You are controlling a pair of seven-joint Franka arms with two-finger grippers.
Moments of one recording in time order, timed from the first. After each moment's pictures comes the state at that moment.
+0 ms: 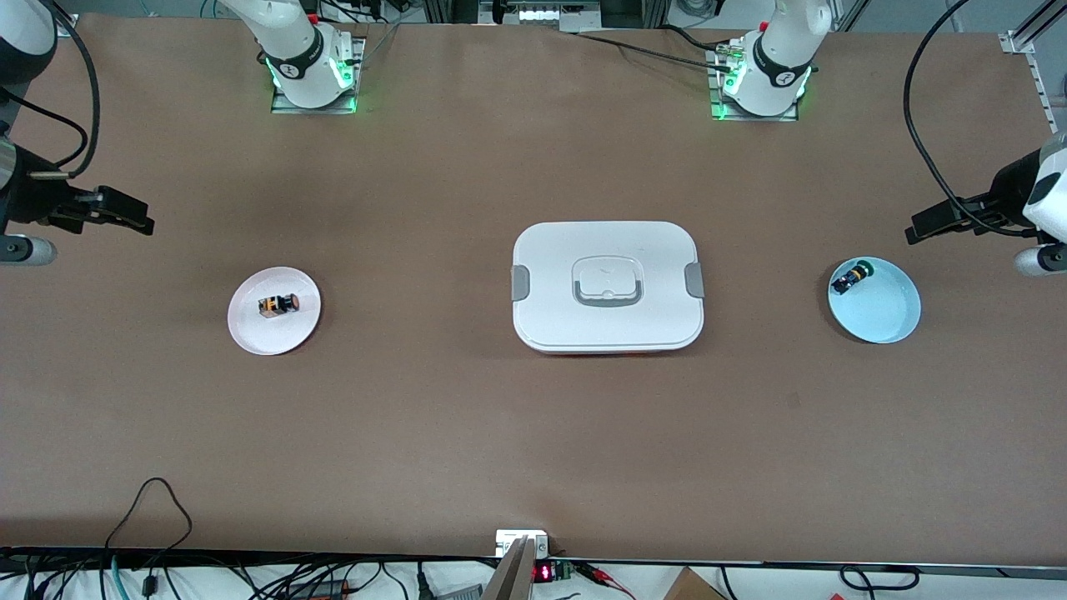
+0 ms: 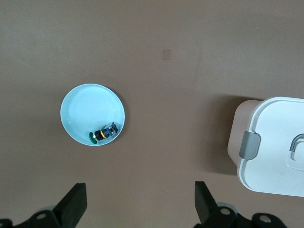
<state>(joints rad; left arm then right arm) 0.14 0.09 -0.10 -1.57 -0.04 1.57 -0.13 0.07 0.13 -0.09 -1.53 0.00 1.55 -0.01</state>
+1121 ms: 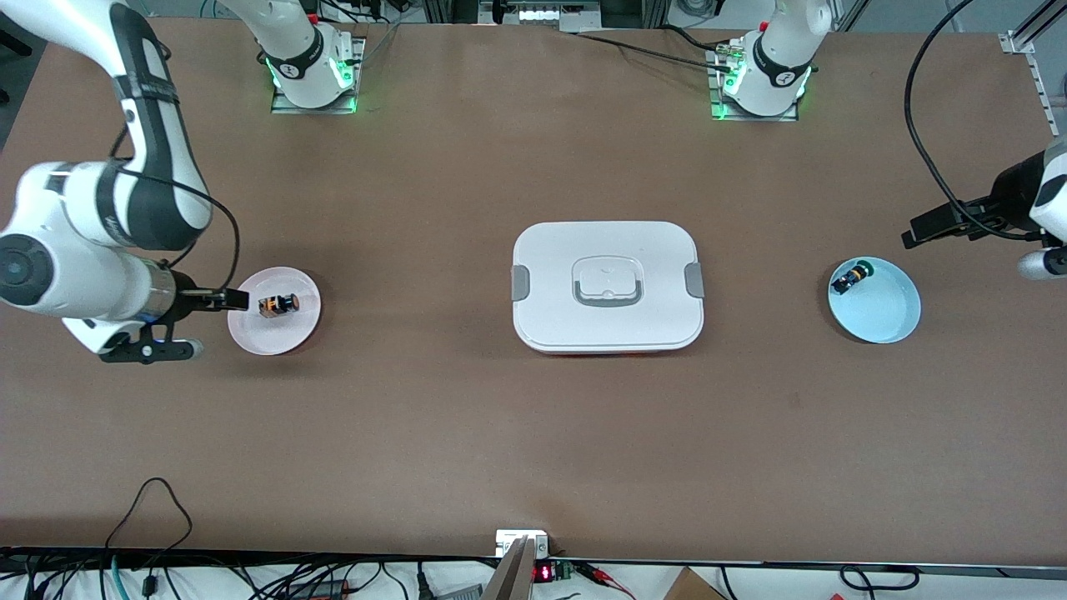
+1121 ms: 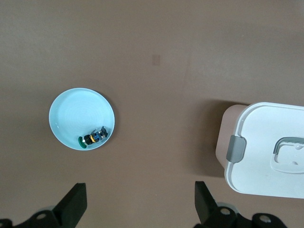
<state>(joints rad) 0.14 0.11 -0.09 -1.53 -0.08 1.57 -0.13 0.10 0.41 -0.09 -1.72 -0.02 1.95 -0.01</state>
